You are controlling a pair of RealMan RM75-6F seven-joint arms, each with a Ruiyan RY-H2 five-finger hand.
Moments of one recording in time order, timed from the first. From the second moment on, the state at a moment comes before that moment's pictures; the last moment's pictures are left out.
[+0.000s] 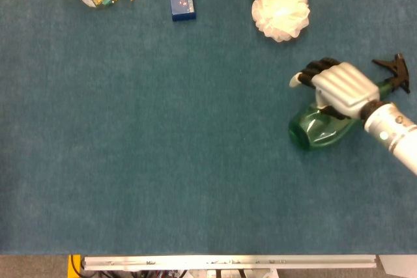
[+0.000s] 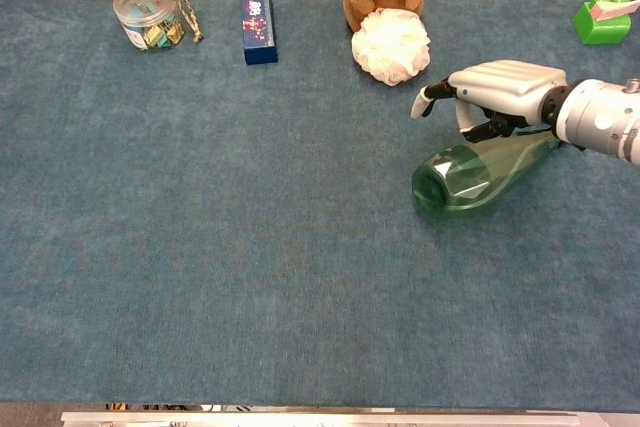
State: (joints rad) left arm 0.01 -1.02 -0.02 -1.67 1.50 1.56 0.00; right arm 0.75 -1.25 0.08 -1.70 -1.12 0.68 -0.27
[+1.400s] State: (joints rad) left arm 0.02 -1.02 -0.03 -1.67 1.51 1.58 0.01; right arm 0.79 -1.06 -0.05 -1.90 -1.35 0.53 -0.09
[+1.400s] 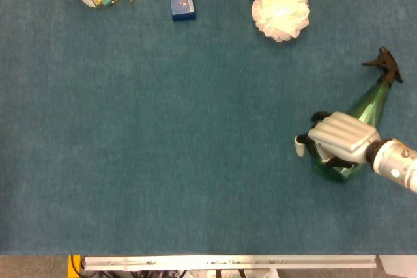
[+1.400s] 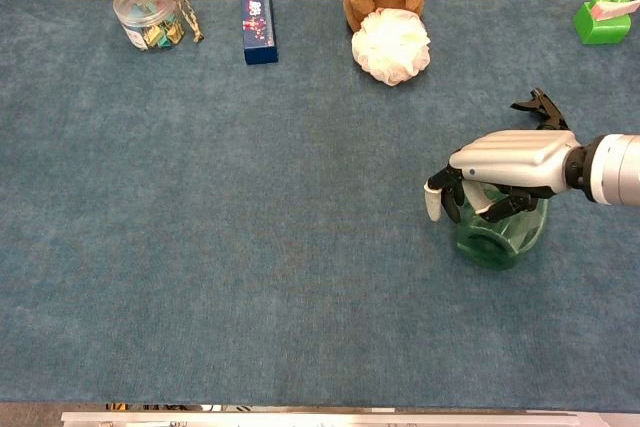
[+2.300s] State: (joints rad) left arm 0.01 -1.02 -0.03 -1.68 1.50 1.57 0.02; right arm 0.77 -0.97 -0.14 -1.97 -1.35 0.52 -0.17
